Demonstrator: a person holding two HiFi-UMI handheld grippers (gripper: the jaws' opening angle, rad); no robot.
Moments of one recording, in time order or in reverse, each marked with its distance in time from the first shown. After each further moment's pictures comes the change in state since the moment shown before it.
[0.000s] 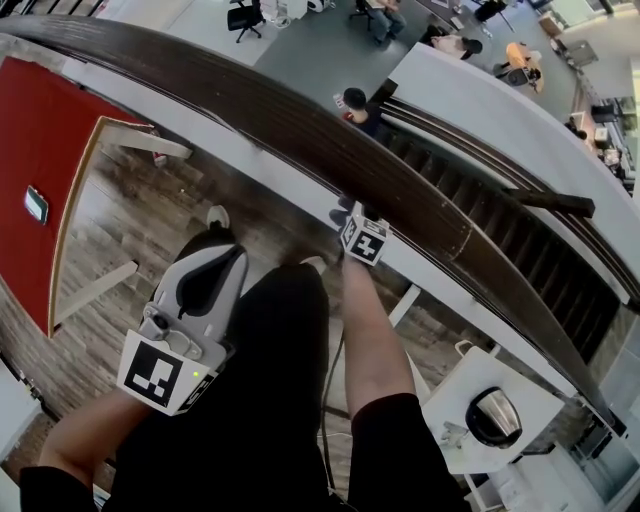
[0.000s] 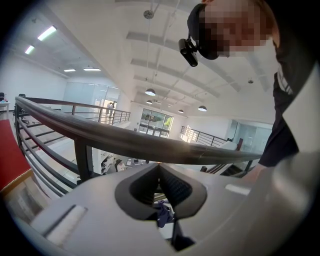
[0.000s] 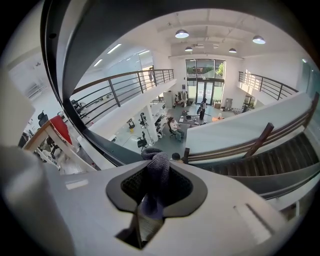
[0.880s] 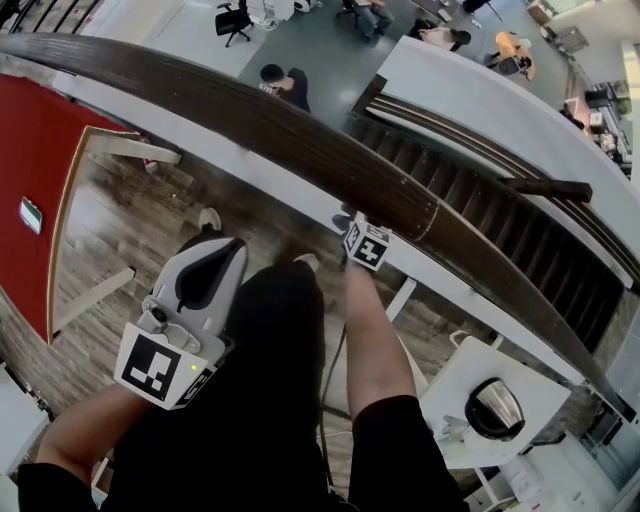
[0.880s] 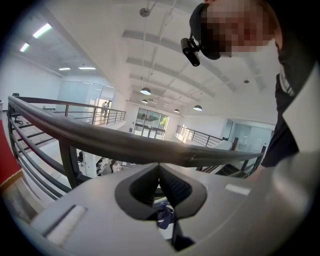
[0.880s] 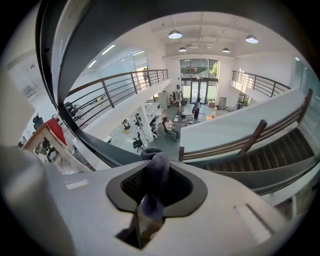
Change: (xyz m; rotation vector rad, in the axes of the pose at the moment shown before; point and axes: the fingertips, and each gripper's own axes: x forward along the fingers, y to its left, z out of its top) left arm 0.023 -0.030 0.005 0.017 0.007 -0.049; right arm -0.021 -0.053 -0.015 0.042 -0.002 -0.044
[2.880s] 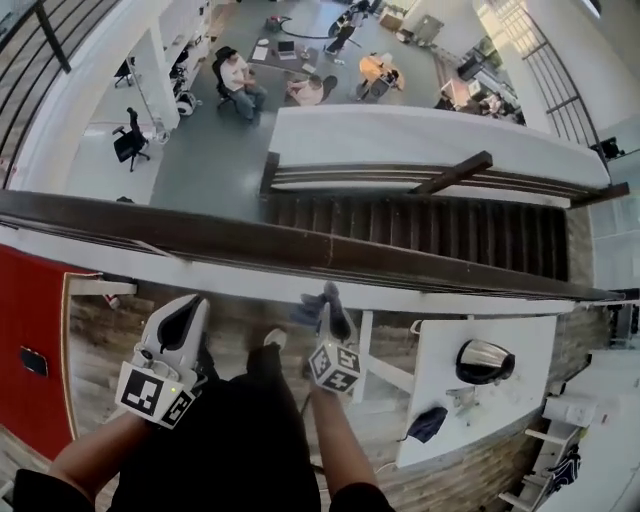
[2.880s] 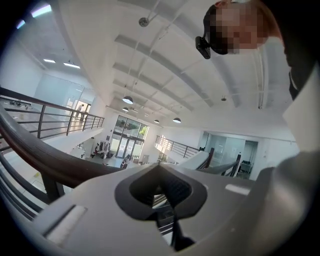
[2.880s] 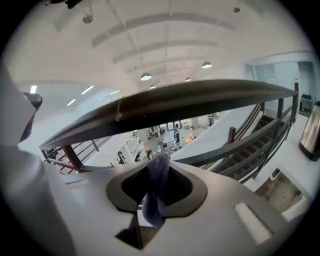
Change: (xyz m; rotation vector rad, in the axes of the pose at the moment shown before) left arm 0.005 0.024 0.047 0.011 -0.096 -0.271; right arm -0.252 0.028 0.046 0.296 -0.378 -0.174
